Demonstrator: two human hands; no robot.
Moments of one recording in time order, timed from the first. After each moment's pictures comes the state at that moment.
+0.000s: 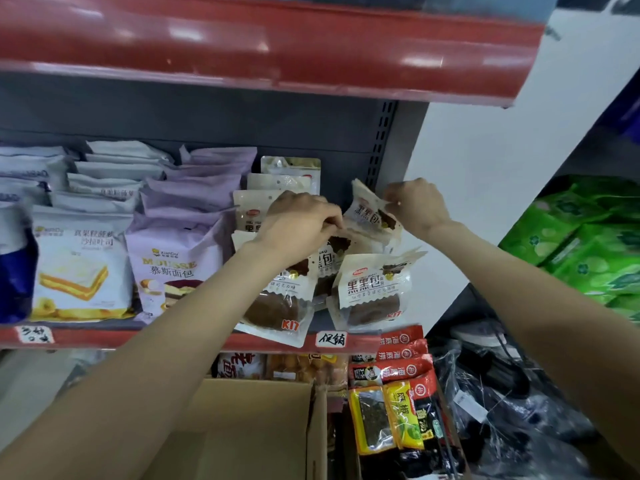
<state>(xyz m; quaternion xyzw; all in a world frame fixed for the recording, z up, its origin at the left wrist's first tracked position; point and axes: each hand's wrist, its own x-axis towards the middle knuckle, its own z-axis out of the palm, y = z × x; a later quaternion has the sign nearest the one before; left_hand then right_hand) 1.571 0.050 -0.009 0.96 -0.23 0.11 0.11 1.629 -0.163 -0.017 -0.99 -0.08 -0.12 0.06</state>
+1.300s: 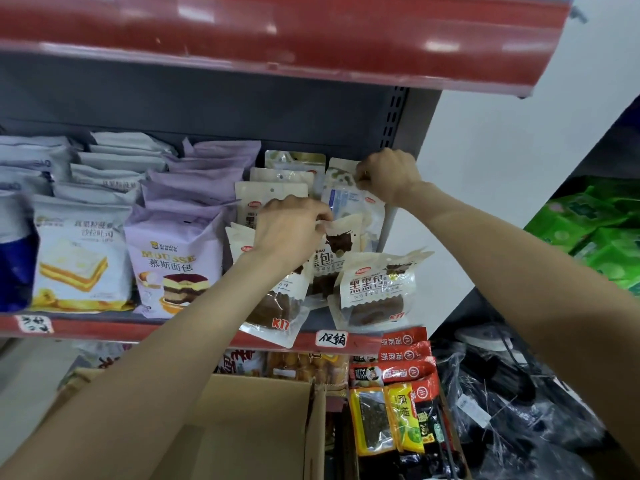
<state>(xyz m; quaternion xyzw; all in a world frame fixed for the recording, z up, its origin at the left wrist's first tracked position) 1.557 0.049 -0.020 0.97 -0.11 0.18 0.10 1.668 -0.118 0.007 -0.98 -0.16 -0.10 -0.05</state>
